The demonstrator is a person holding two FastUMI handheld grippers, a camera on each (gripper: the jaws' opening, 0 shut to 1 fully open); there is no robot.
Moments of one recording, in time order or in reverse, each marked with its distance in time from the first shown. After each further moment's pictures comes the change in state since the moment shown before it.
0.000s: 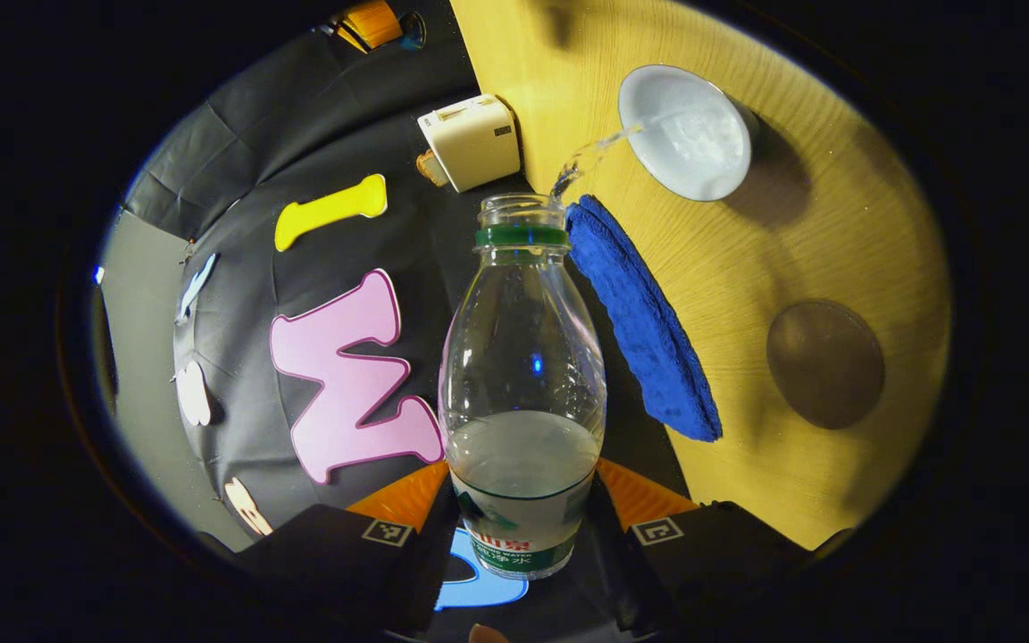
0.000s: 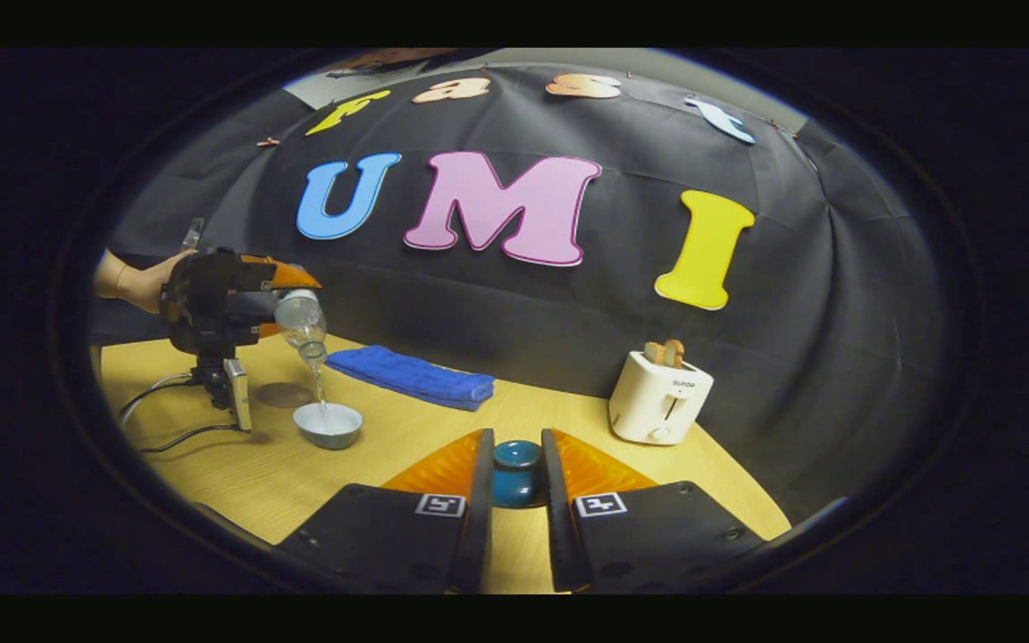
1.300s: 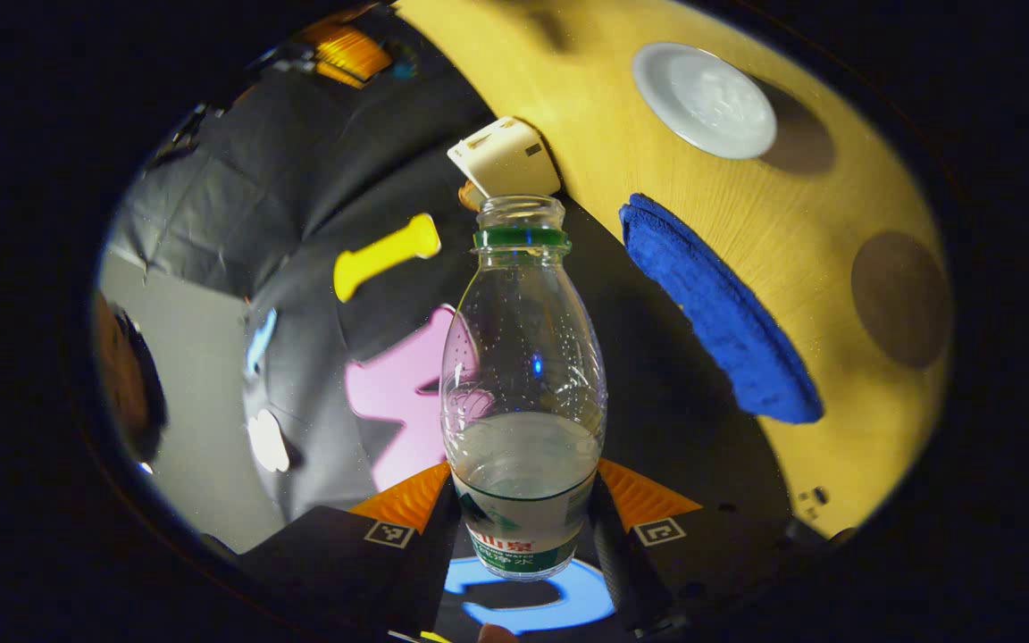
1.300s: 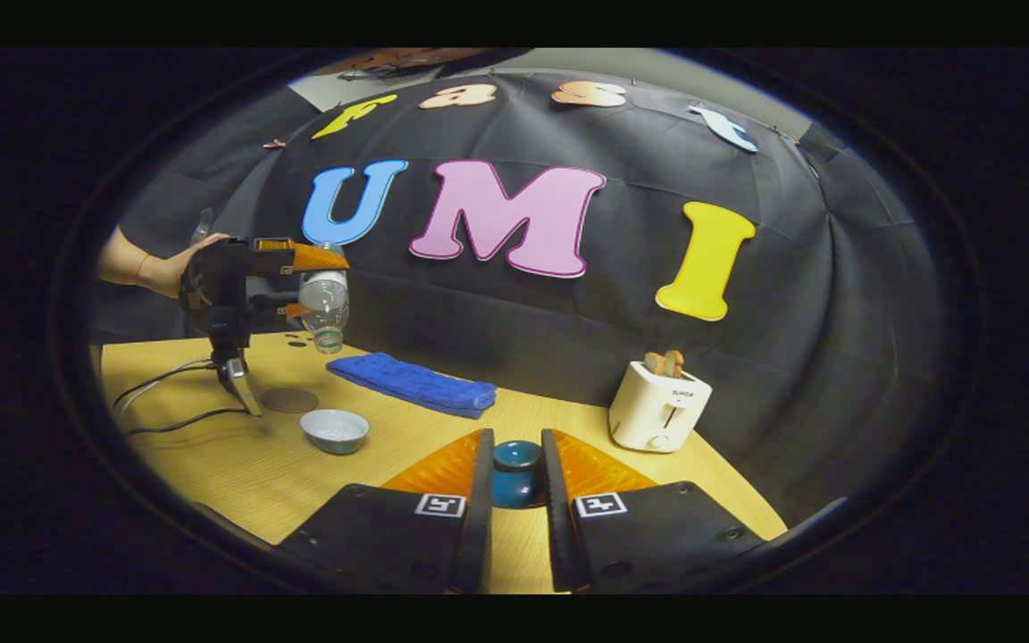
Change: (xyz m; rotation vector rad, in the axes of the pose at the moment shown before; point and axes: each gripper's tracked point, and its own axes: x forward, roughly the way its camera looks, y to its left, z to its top) left arm 0.014 0.040 -0.007 -0.025 -0.083 0.146; right arm -0.005 0.006 0.008 -0.008 -0.029 0.003
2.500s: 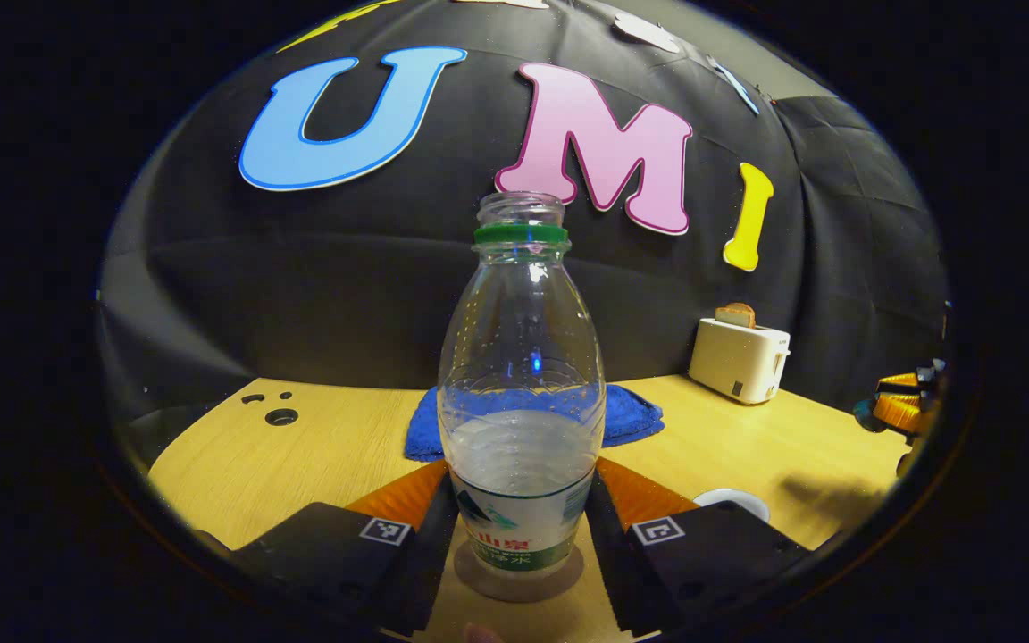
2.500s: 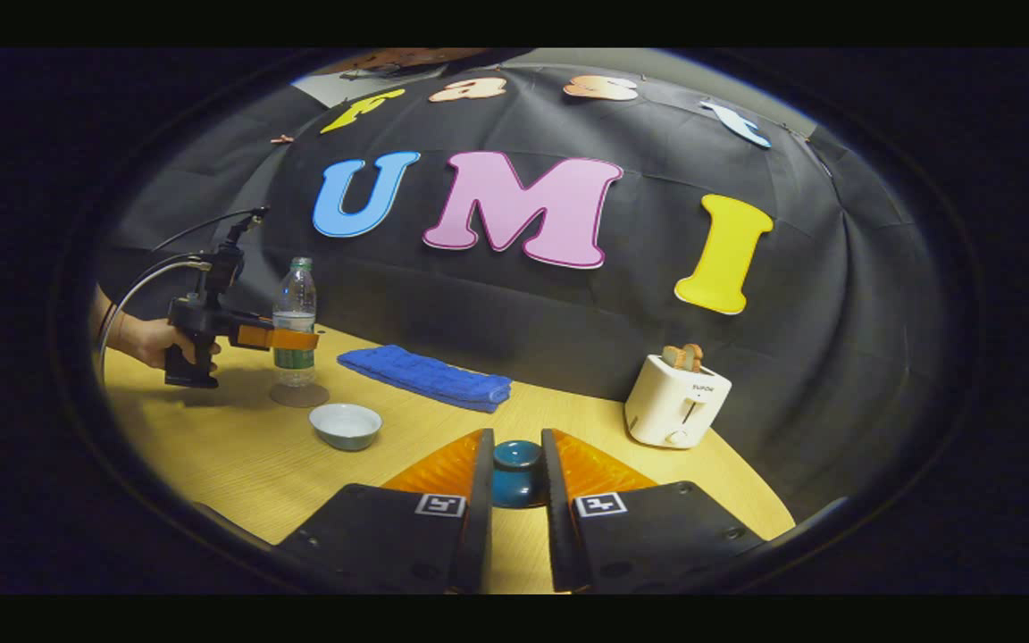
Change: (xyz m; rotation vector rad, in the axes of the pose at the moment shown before) left arm -0.011 -0.052 0.083 -2.061 0.235 -0.276; right arm 0.008 0.016 -0.009 -0.008 0.025 0.037
